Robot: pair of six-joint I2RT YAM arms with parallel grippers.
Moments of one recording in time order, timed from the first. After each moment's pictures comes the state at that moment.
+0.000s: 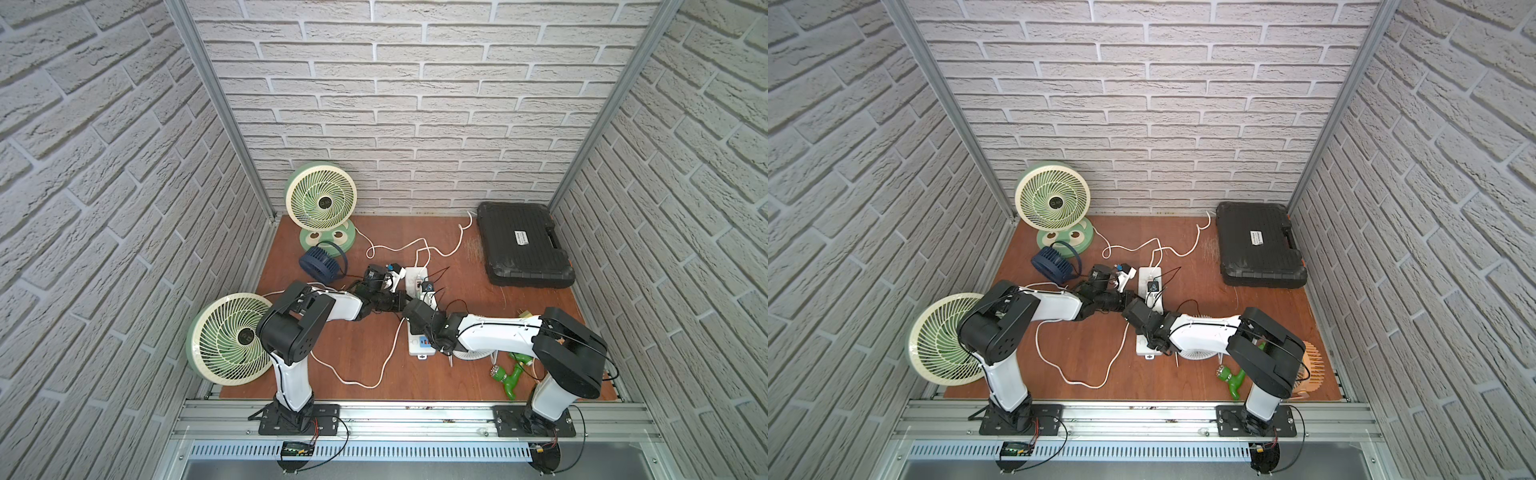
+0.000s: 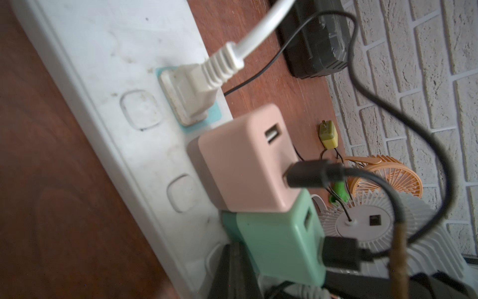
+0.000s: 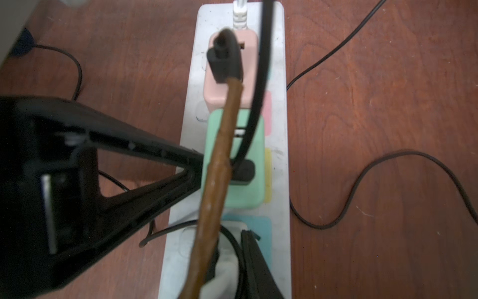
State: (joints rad) left arm -0.46 1.84 0.81 0.31 0.63 -0.53; right arm 0.94 1.70 0.89 -0.22 0.53 0.82
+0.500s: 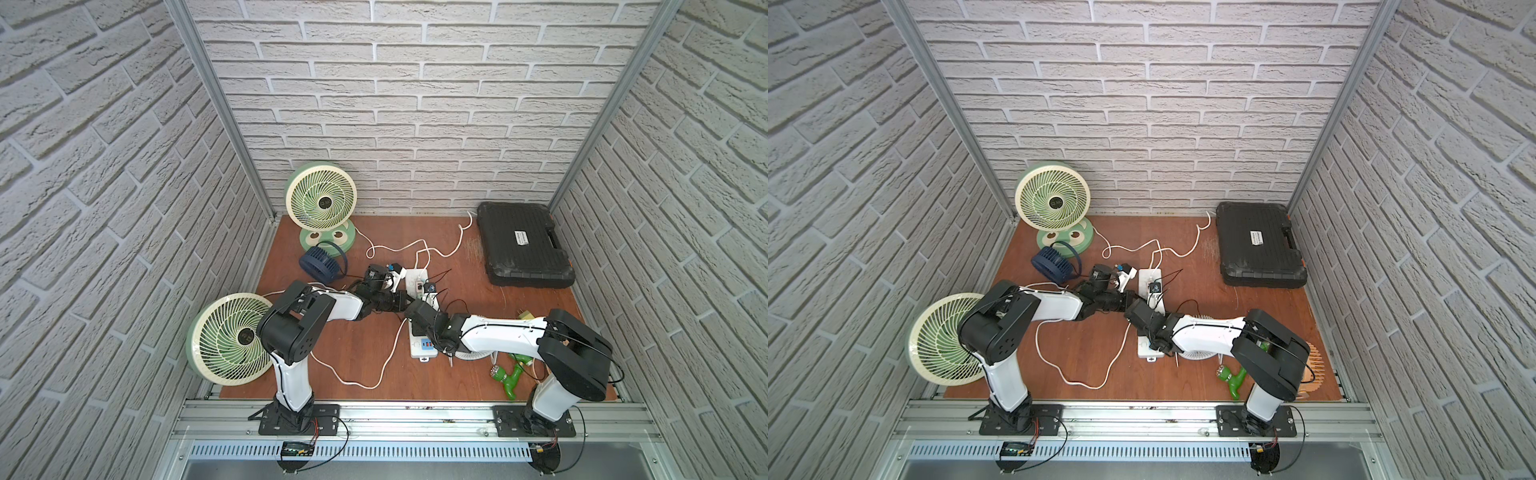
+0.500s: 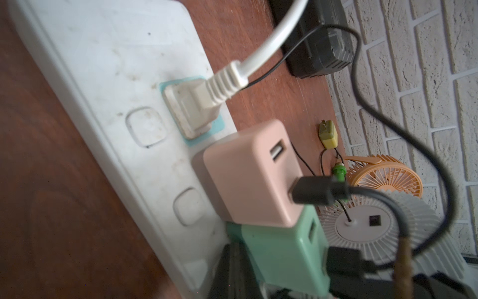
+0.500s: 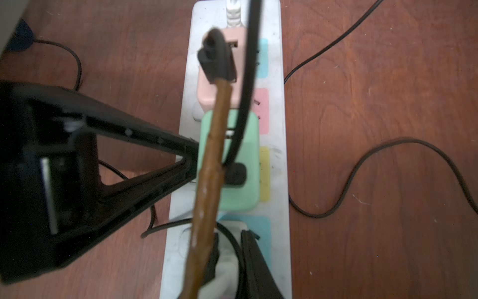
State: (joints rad) left arm -0.46 1.84 0.82 0.30 0.63 -0.53; right arm 0.95 1.68 0.89 -0.26 0.52 0.83
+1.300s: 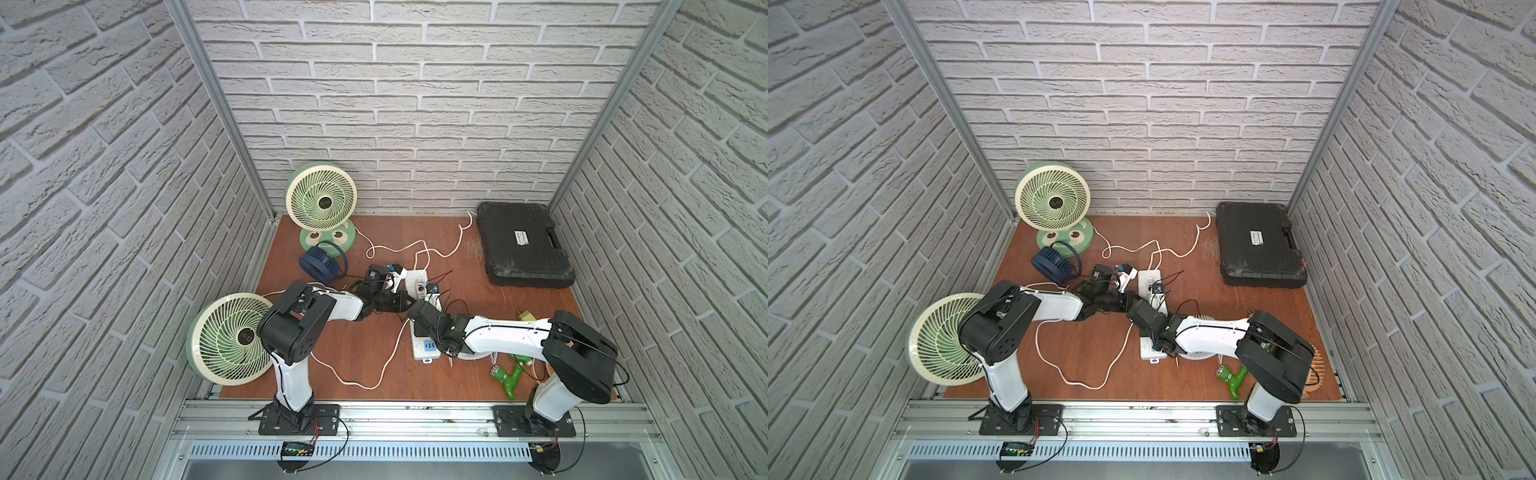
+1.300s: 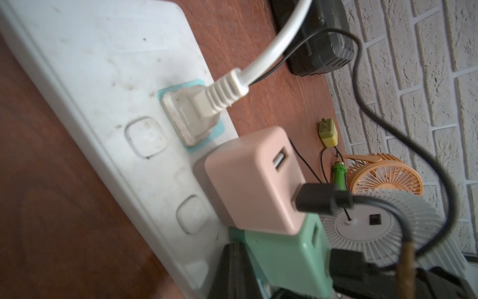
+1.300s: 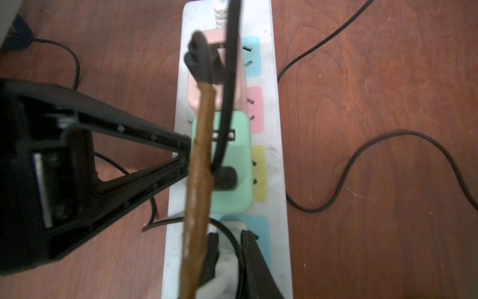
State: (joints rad) left arm -0.47 1.84 0.82 0.30 0.63 -0.53; right arm 0.91 1.64 0.84 -0.22 0.47 0.85
